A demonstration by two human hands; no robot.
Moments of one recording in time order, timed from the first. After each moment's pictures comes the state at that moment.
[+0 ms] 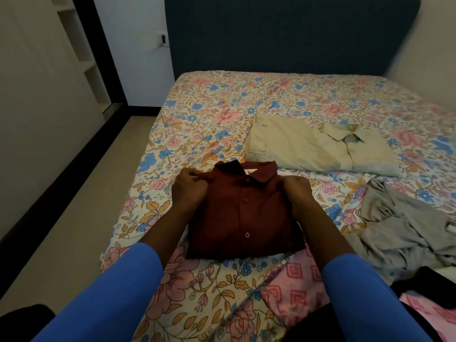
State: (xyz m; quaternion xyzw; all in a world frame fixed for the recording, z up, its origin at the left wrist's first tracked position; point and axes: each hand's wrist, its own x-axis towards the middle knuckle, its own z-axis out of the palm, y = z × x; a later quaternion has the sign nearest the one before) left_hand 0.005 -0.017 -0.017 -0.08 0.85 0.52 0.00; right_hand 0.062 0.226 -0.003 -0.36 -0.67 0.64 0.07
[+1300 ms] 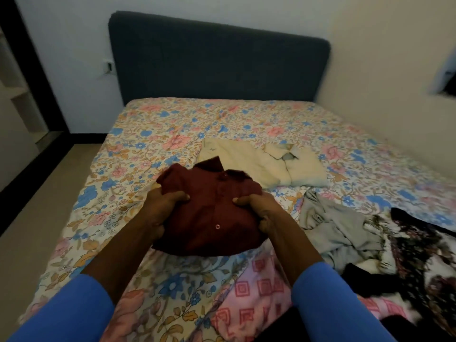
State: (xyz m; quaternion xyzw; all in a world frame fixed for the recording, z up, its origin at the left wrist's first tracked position) left_hand 0.021 0.035 0.038 -0.07 0.66 0.72 0.19; right_hand 0.094 0.261 0.037 -0.34 -0.60 0.72 0.02
